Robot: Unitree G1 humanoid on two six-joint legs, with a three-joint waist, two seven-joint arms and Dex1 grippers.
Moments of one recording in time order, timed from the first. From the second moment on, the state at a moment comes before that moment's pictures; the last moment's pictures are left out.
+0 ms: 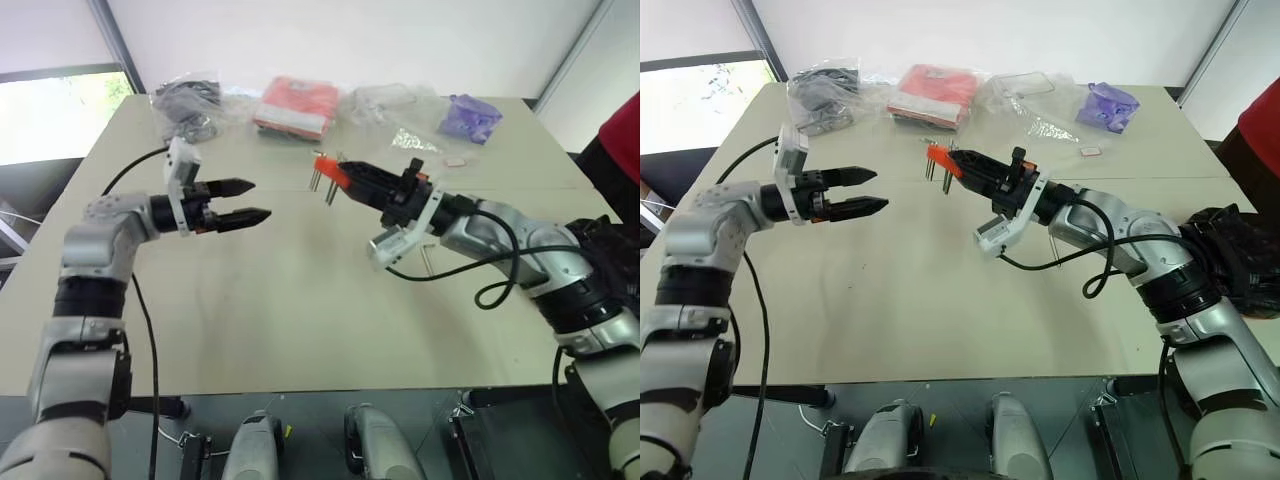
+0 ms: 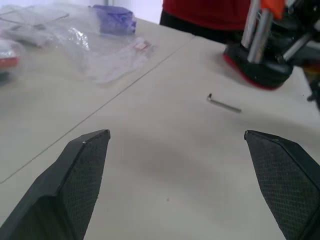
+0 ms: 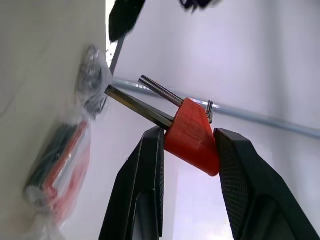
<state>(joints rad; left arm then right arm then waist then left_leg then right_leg) -0.88 0.63 0.04 0.51 -0.47 0.47 -1.31 -0.80 -0.81 0.38 0.09 -0.83 -0.70 -0.03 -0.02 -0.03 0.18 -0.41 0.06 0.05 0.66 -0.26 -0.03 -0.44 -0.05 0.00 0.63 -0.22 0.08</state>
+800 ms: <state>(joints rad) -1.10 0.47 -0.06 0.63 -0.46 0.51 -1.59 -0.75 -0.80 0.33 0.06 -0.84 -0.81 0.02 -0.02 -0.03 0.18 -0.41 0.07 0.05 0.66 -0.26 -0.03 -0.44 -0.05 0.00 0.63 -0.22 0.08</state>
